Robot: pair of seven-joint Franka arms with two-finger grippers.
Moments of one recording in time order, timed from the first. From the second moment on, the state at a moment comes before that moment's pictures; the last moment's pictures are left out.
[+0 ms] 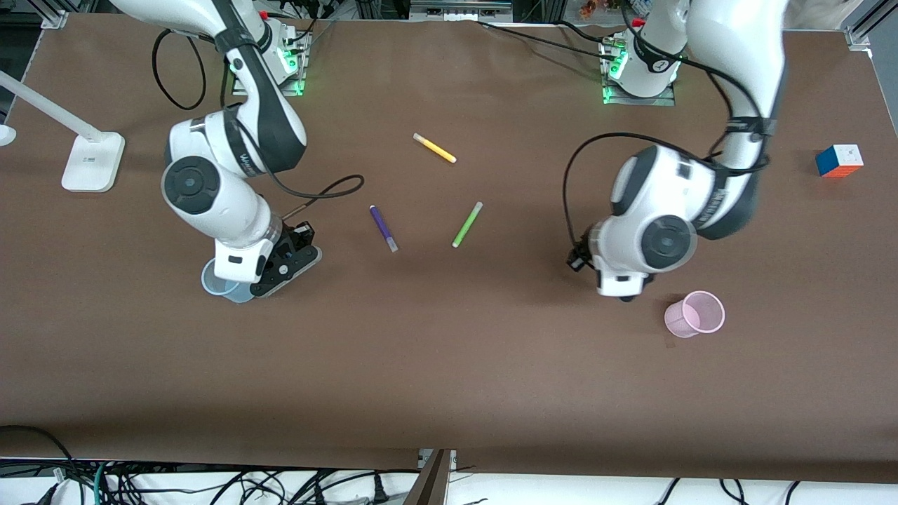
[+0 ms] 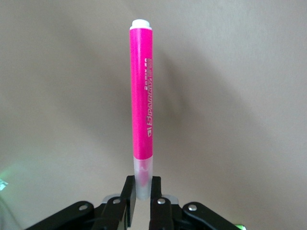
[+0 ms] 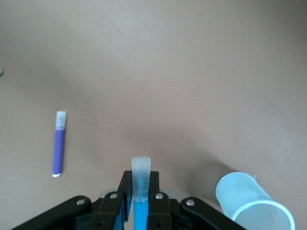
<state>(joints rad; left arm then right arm) -0.29 0.53 -0.02 -1.49 -0.19 1.70 -1.09 0.42 0.40 -0.10 -1.66 0.12 2.03 -0.41</state>
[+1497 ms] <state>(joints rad) 0.19 0.67 -0.02 -1.40 -0.57 1.54 -0.47 0.12 0.47 -0.28 -1.63 0.88 1.69 -1.85</state>
